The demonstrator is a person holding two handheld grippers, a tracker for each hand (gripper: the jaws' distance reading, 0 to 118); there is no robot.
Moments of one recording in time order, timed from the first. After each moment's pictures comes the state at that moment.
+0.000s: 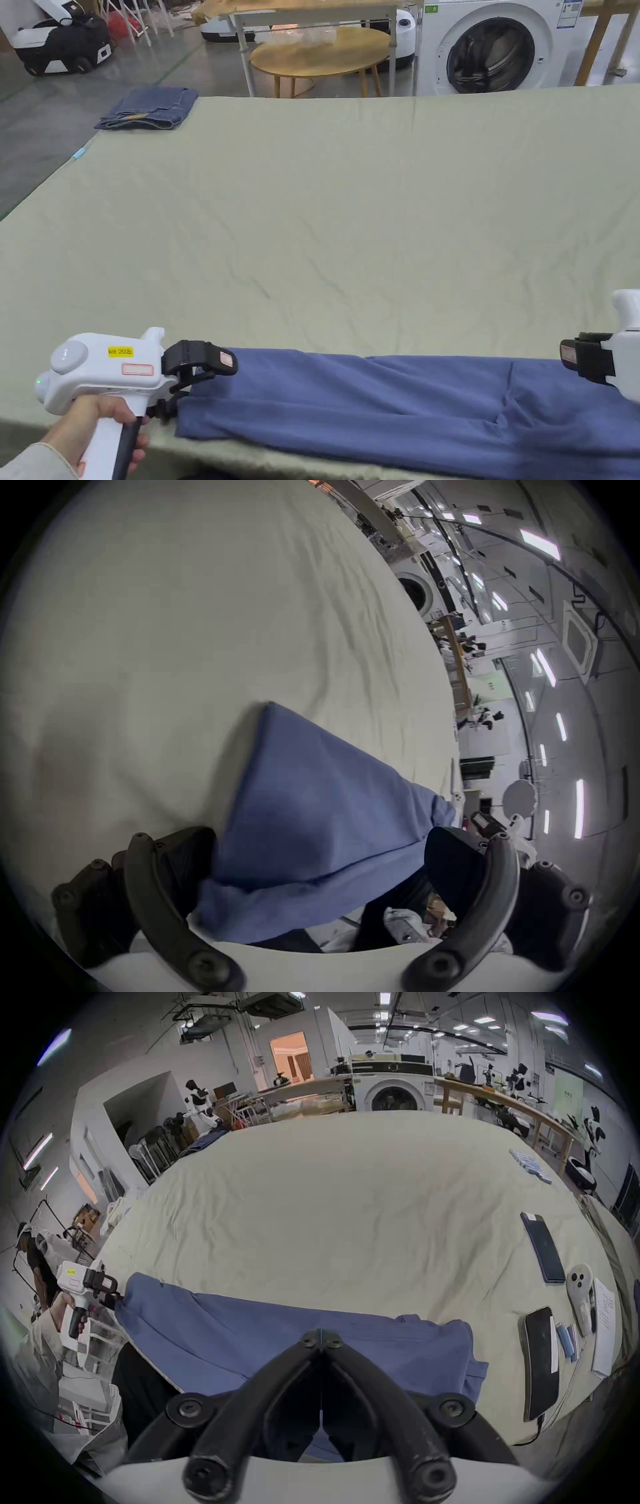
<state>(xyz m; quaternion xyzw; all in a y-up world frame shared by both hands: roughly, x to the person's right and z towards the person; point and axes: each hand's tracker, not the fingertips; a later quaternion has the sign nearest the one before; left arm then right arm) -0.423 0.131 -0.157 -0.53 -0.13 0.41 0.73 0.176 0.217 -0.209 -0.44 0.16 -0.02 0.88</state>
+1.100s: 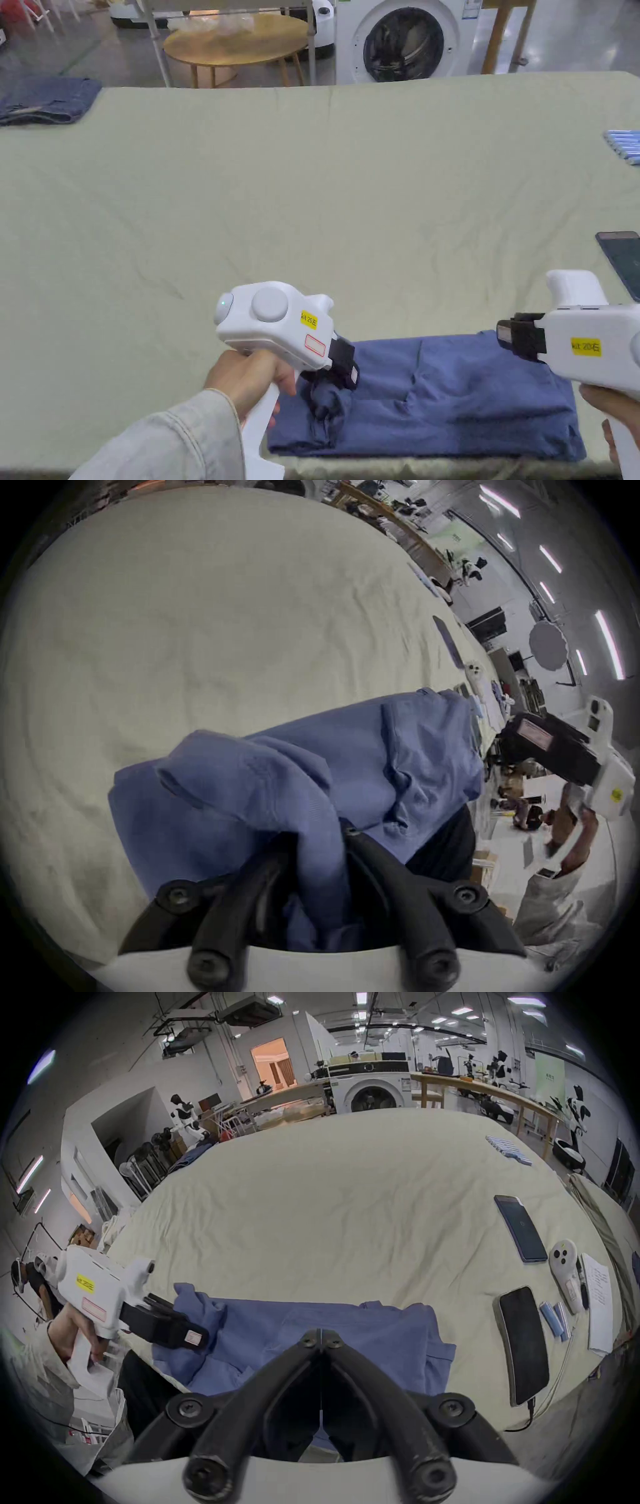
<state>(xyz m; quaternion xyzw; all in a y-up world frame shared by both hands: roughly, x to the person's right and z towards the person) -0.127 0.140 -0.272 -0.62 -0.26 0.13 0.73 0.218 0.234 -0.195 -0.44 0.13 -0.06 0.89</state>
